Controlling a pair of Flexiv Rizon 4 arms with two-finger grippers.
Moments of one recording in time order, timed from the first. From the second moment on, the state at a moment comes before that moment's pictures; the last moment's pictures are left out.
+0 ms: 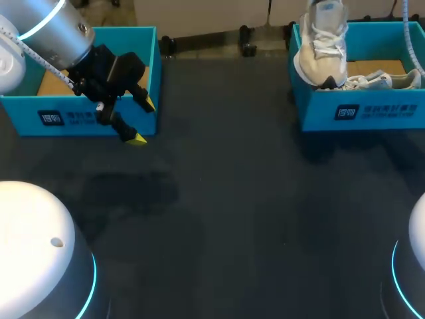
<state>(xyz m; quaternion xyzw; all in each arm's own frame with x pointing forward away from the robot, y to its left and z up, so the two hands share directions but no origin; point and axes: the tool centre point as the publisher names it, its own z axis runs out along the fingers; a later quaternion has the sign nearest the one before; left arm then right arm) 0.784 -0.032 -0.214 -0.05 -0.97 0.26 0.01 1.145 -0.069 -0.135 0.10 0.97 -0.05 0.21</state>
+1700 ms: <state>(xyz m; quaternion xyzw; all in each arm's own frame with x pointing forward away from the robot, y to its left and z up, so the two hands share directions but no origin) 0.784 -0.032 -0.214 -0.05 -0.97 0.26 0.01 1.203 -0.304 -0.175 0.17 0.96 -0.08 0.21</state>
